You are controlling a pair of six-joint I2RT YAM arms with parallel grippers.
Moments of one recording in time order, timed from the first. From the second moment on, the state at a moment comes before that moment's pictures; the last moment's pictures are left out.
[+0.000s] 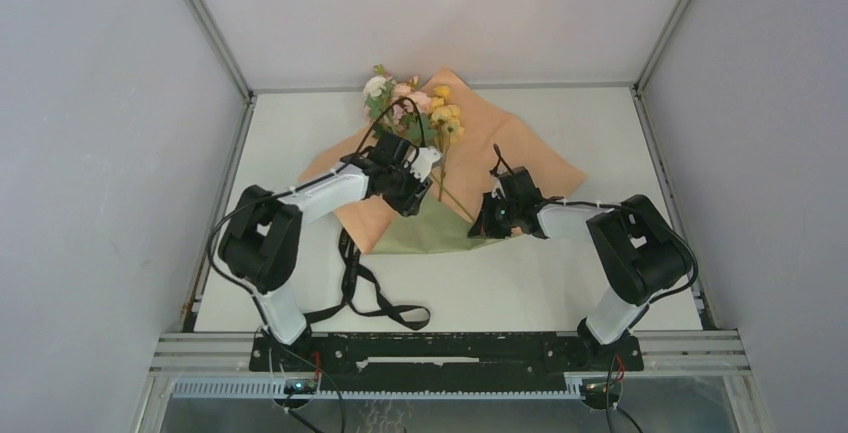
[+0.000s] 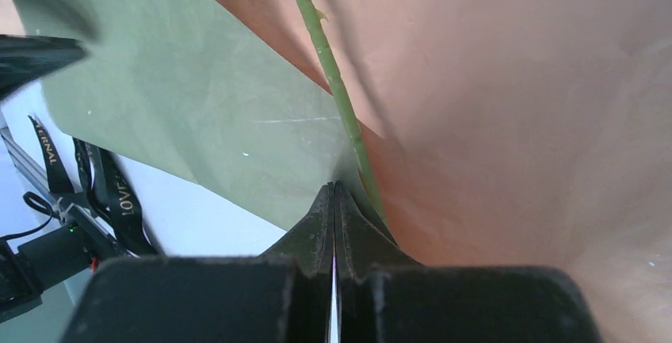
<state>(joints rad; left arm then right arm) -0.55 1.81 1.19 -0.42 0.24 0.21 0.47 1.67 0.74 0.00 -0.36 0.59</state>
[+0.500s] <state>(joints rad) -0.73 1.72 1.22 -0.63 0.30 0.32 0.47 1.67 0.72 0.02 -0.39 0.65</state>
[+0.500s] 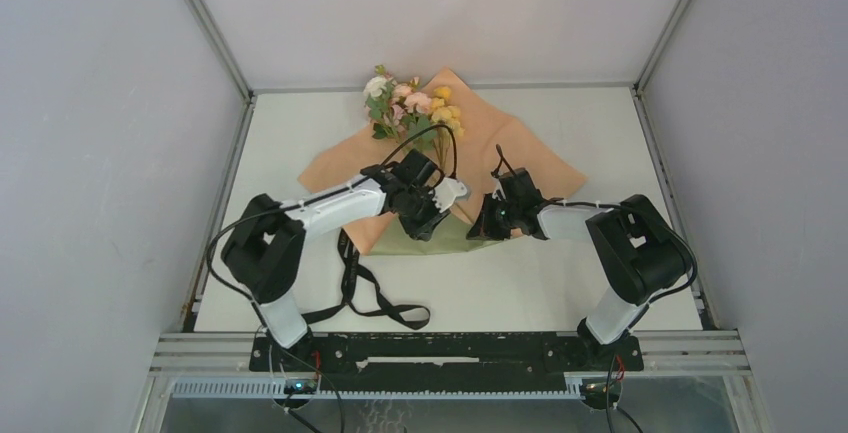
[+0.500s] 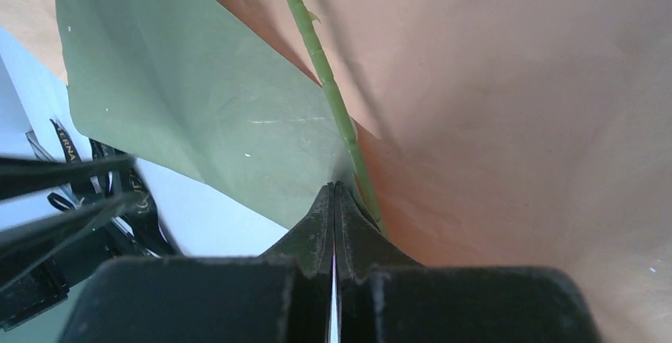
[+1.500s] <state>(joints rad) -0.53 1.58 0.90 -0.73 0.20 0.47 0.47 1.68 0.72 0.02 -0.40 0.65</state>
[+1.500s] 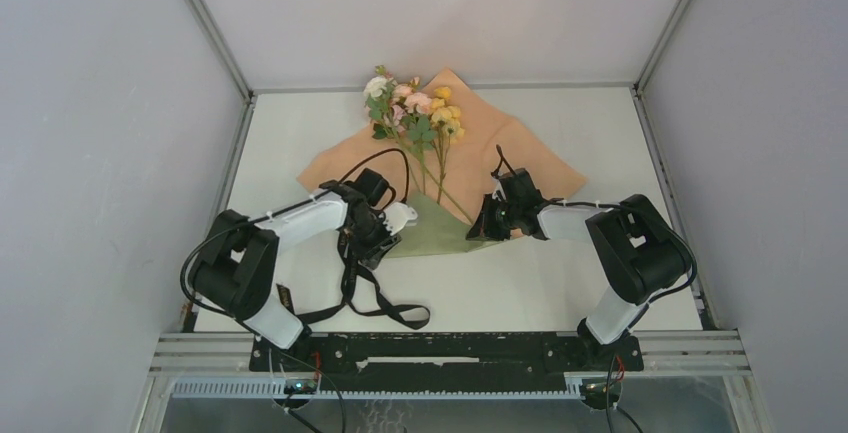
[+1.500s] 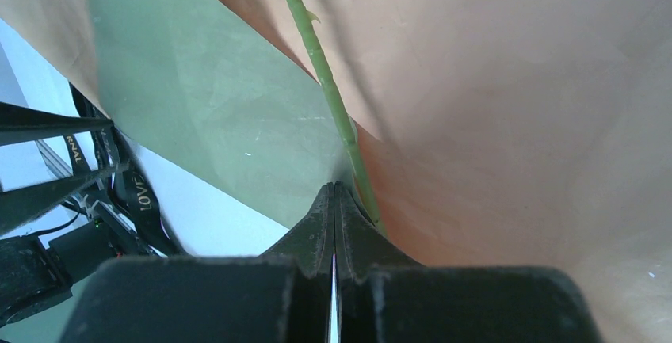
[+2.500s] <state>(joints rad) -0.42 1.93 1.27 -0.65 0.64 0.19 0.52 1.63 0.87 -0.15 -0.42 0.59</state>
